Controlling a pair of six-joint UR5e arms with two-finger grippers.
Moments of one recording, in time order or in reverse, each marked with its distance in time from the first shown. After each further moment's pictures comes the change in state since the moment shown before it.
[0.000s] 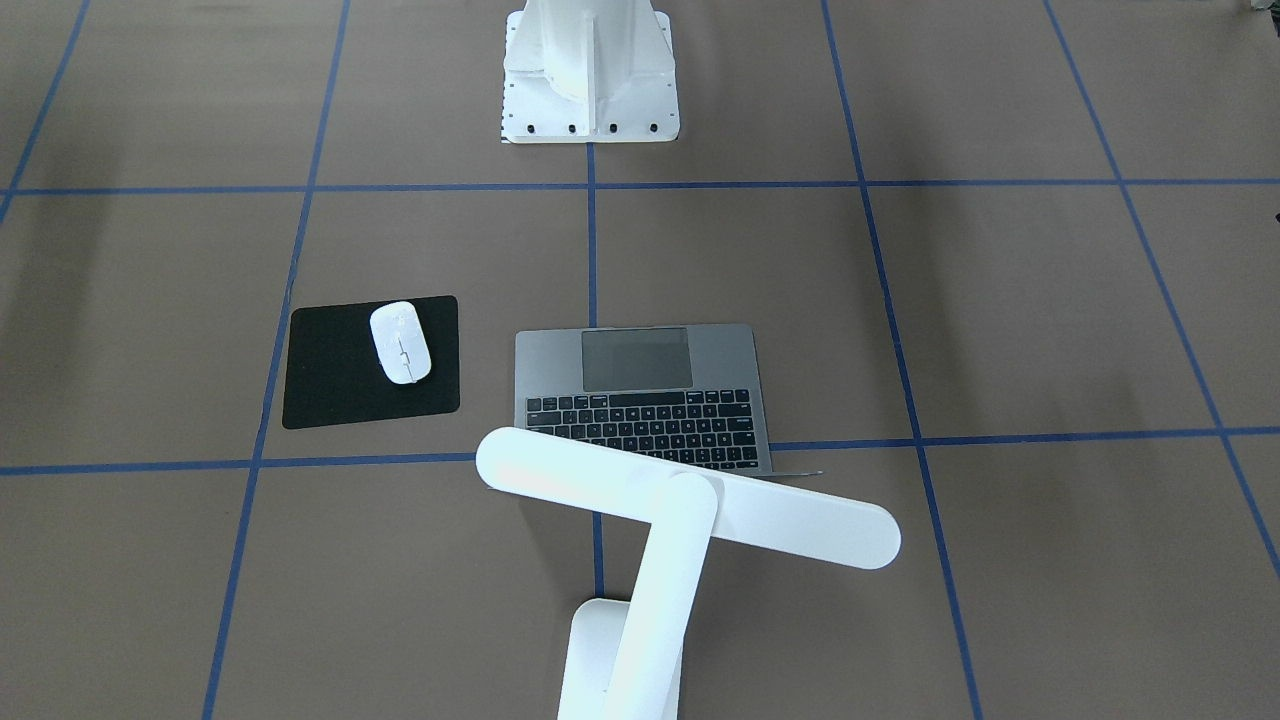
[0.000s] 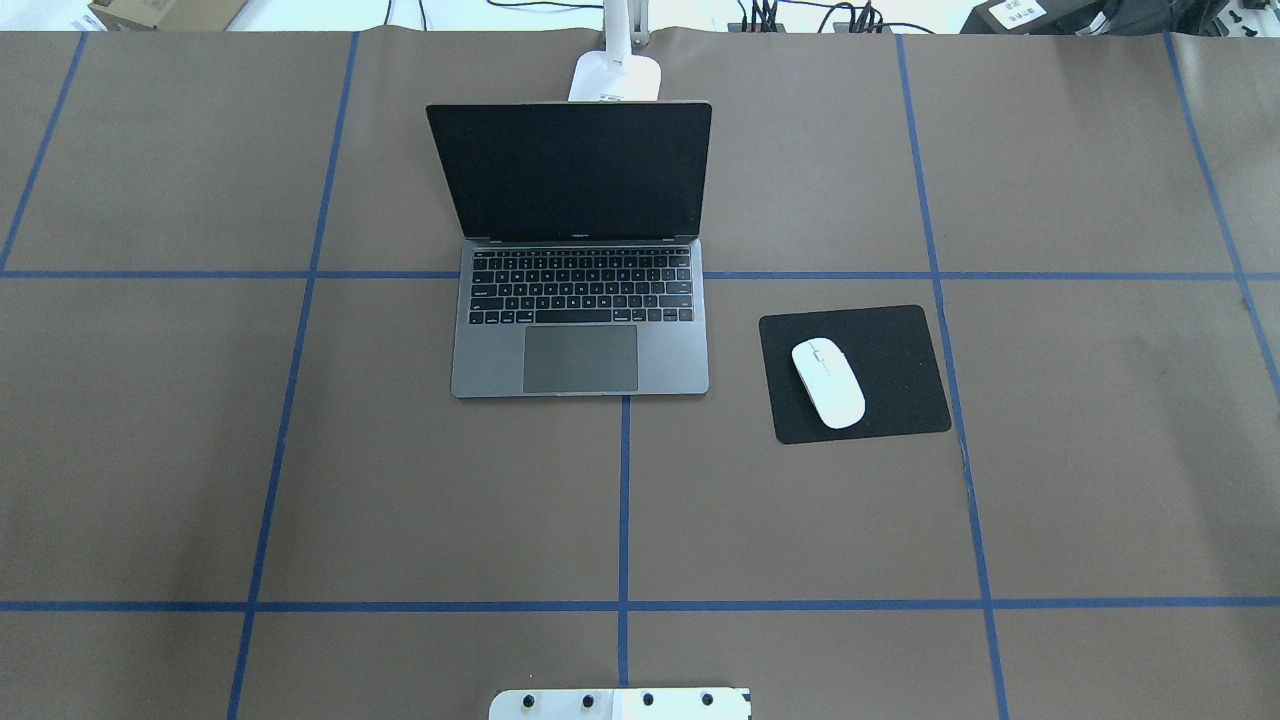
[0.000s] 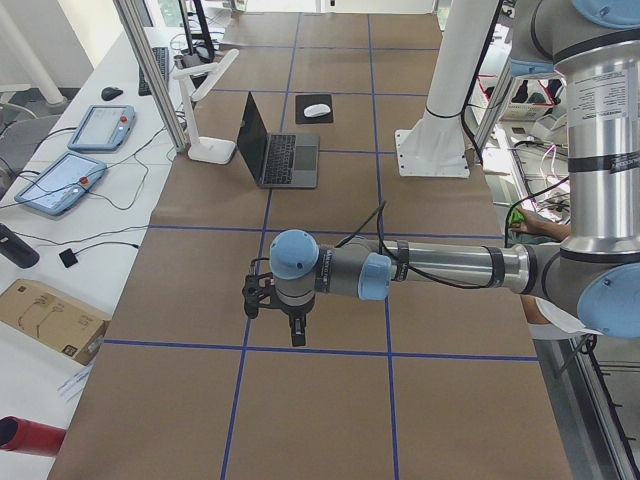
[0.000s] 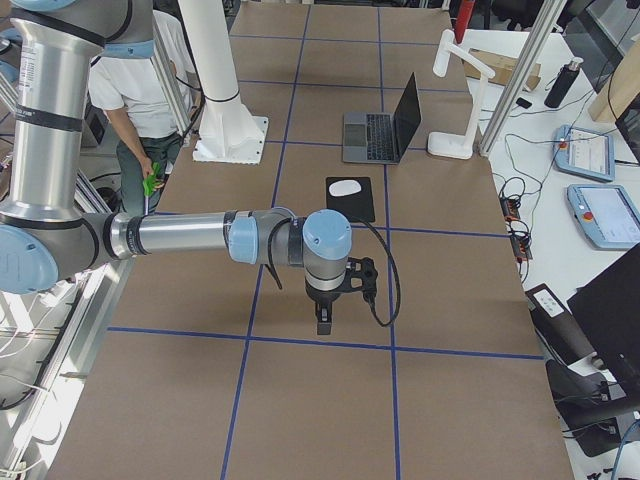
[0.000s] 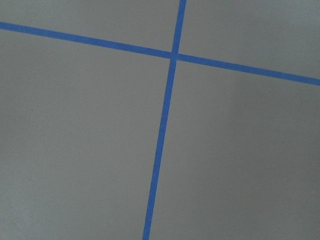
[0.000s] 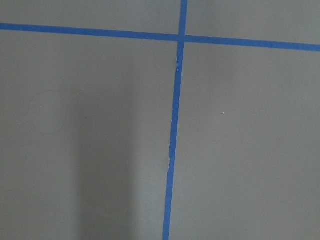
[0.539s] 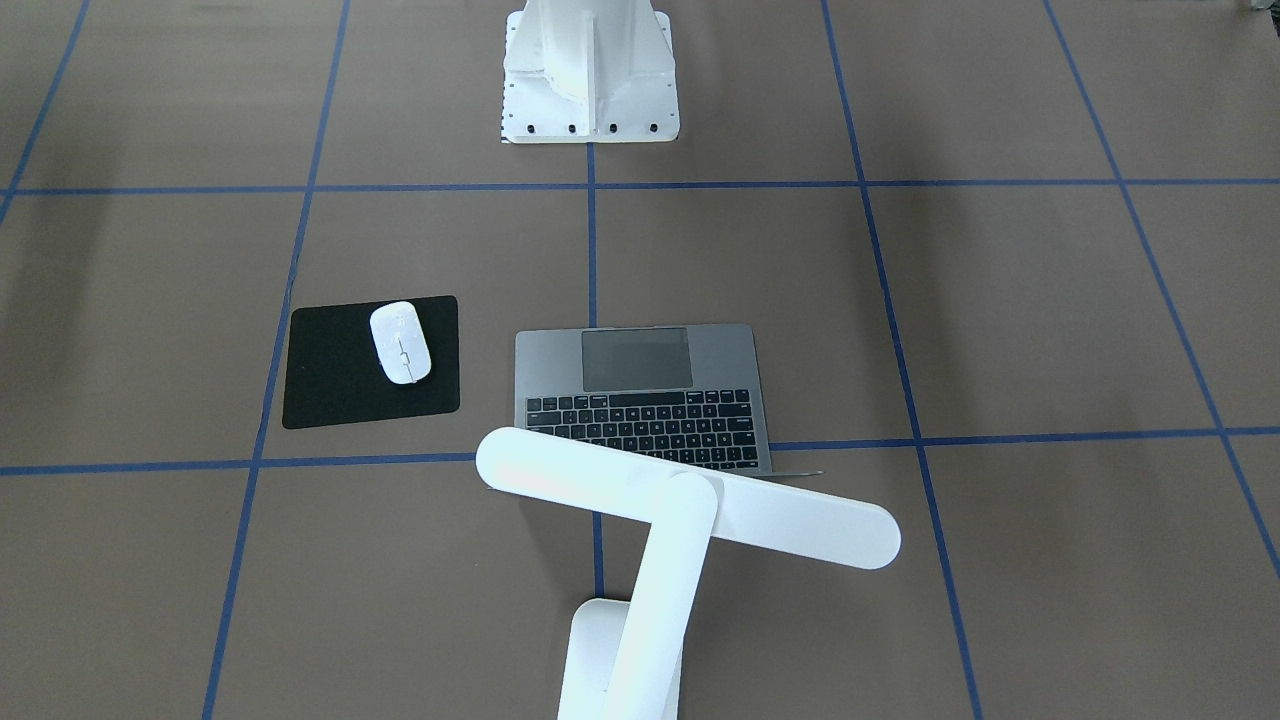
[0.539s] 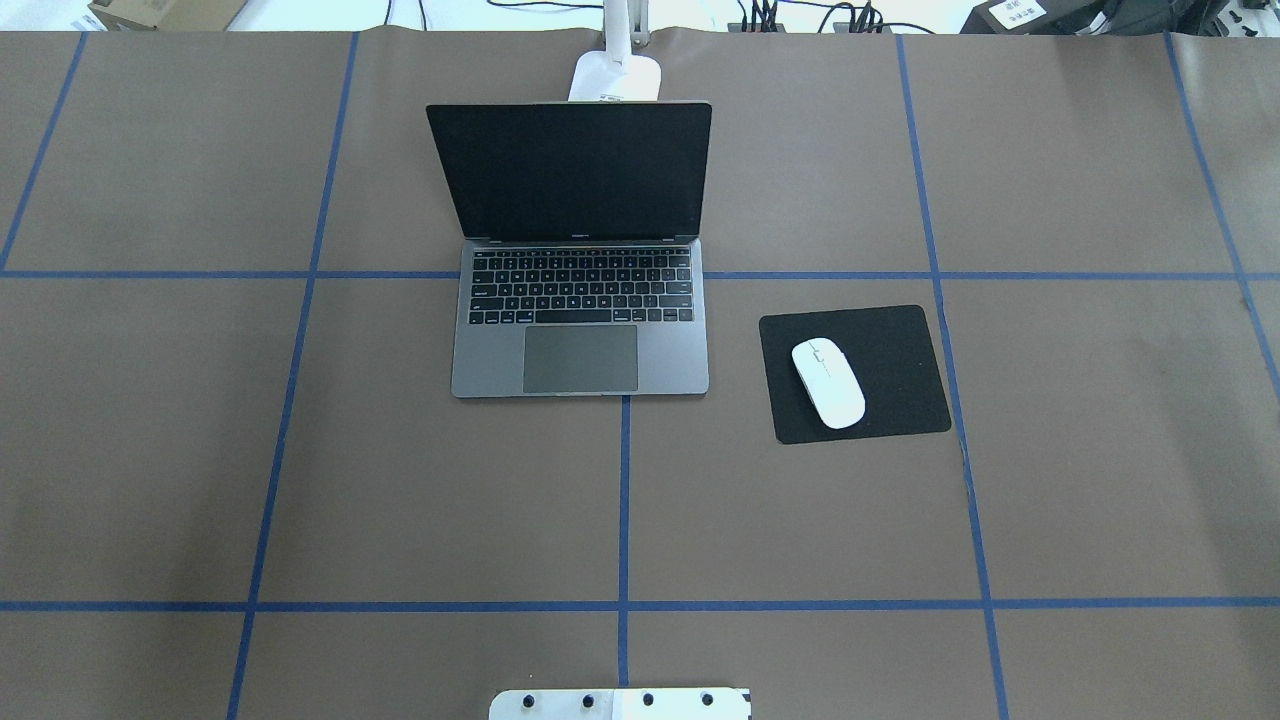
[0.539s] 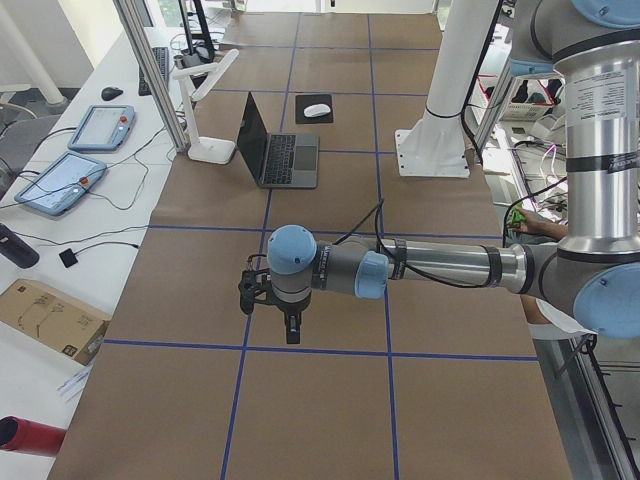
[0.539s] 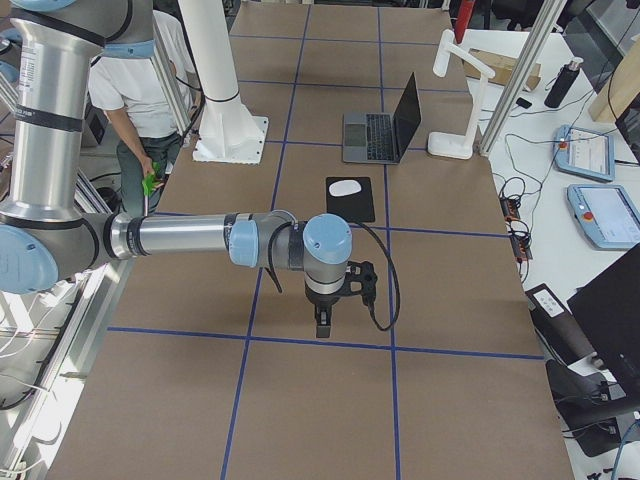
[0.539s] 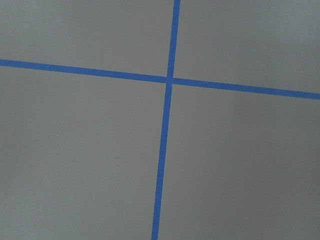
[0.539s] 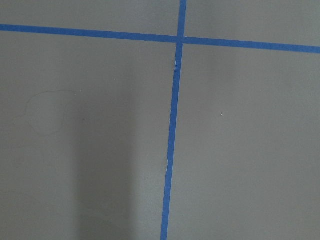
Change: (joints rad) left arm 0.001 -0.008 -0.002 -0.009 0.004 -0.002; right arm 0.000 0.000 -0.011 0.003 0.000 0.001
